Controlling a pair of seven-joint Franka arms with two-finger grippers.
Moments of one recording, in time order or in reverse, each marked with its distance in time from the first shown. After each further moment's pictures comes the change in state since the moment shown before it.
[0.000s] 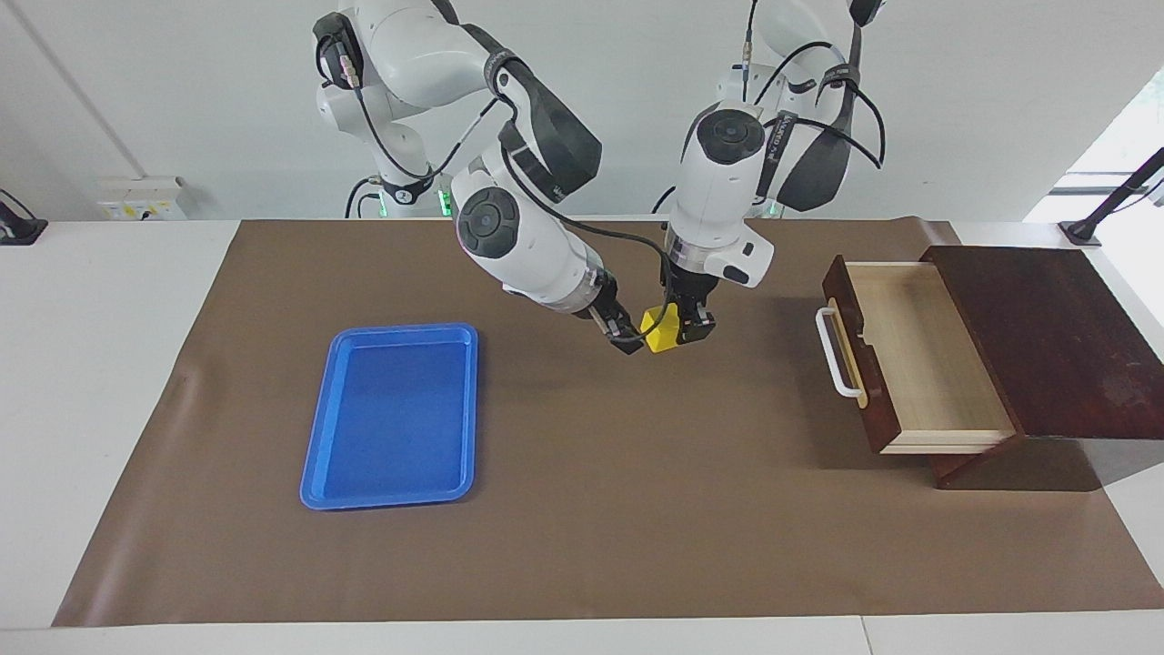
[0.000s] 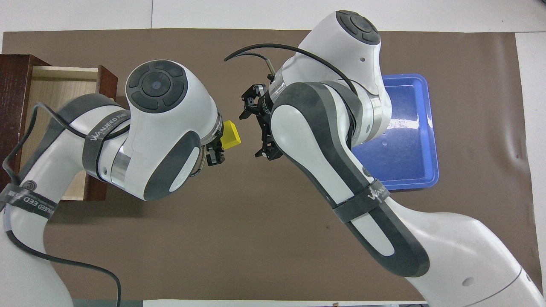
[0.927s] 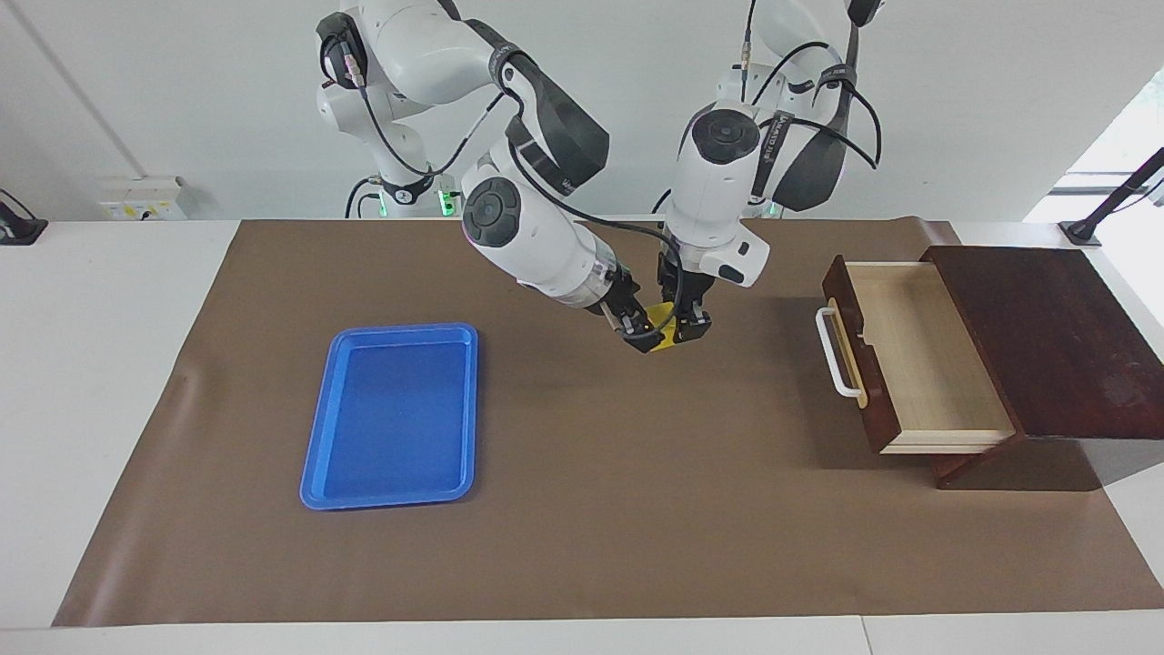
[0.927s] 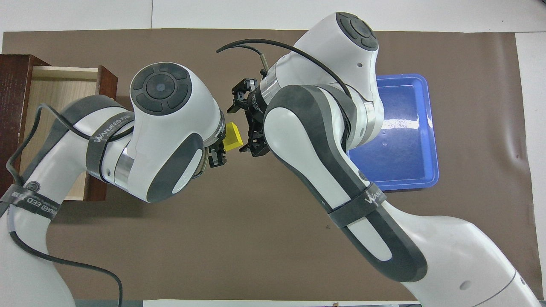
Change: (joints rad) left arm -0.006 0.000 -0.003 -0.002 0.000 0.000 0.001; right arm 0.019 0.000 0.002 0.004 0.059 0.084 0.060
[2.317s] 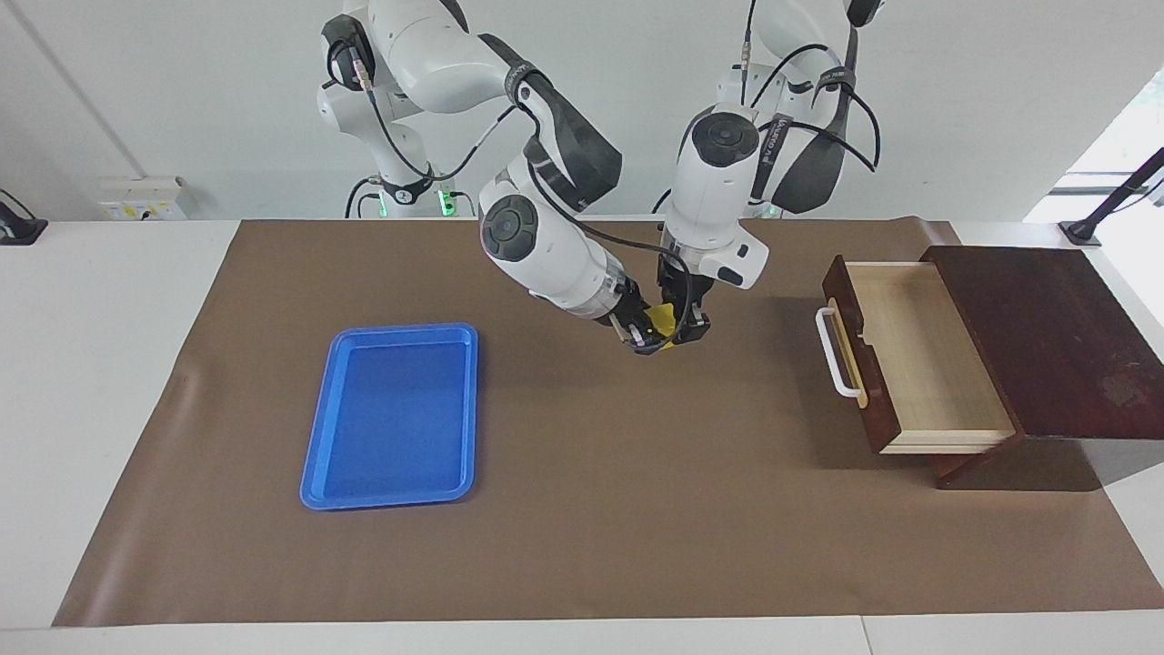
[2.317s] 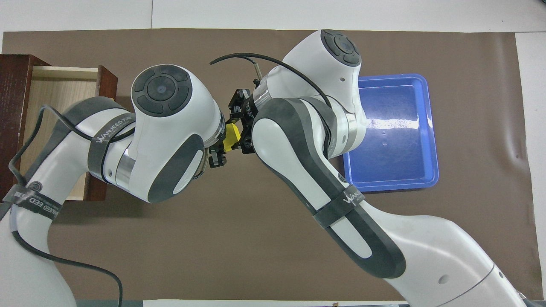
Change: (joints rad) left arm 0.000 -0.002 0.001 -0.014 -0.002 0.014 0.008; right arm 0.026 0.010 -0.001 -0.058 -0.006 0.083 -0.009
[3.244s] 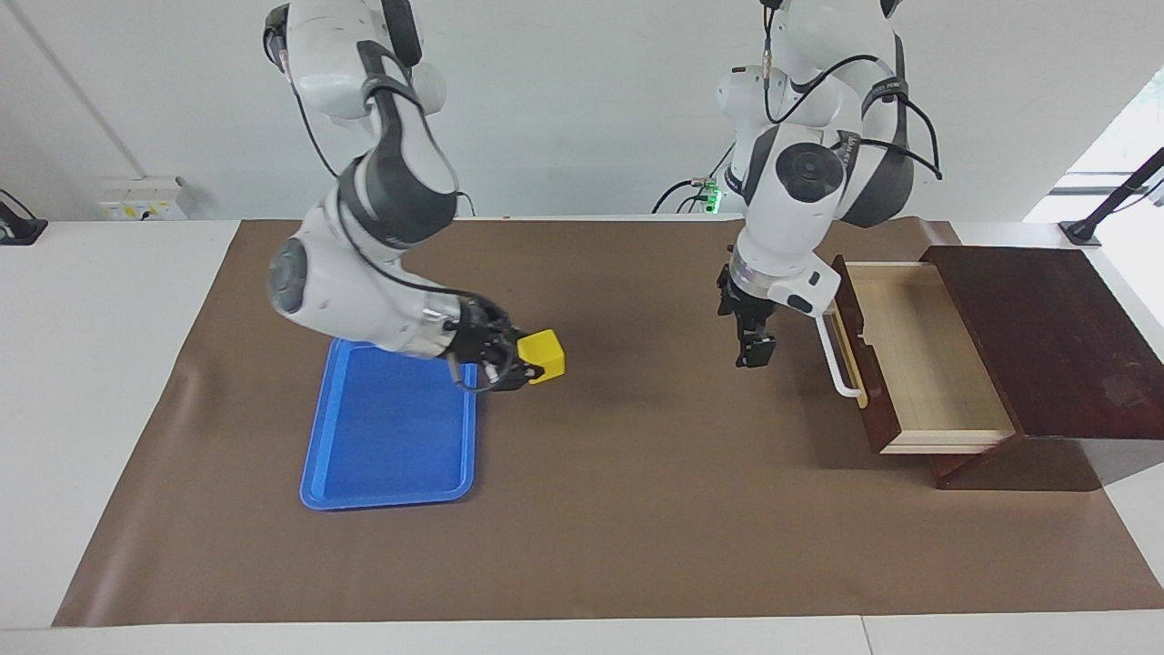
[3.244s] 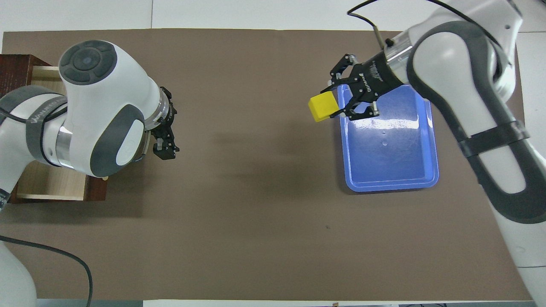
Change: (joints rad) left arm 0.181 -0.001 0.026 -0.034 0.000 -0.032 0.317; right arm -0.415 -0.083 -0.020 -0.115 0.069 -0.224 -0.422
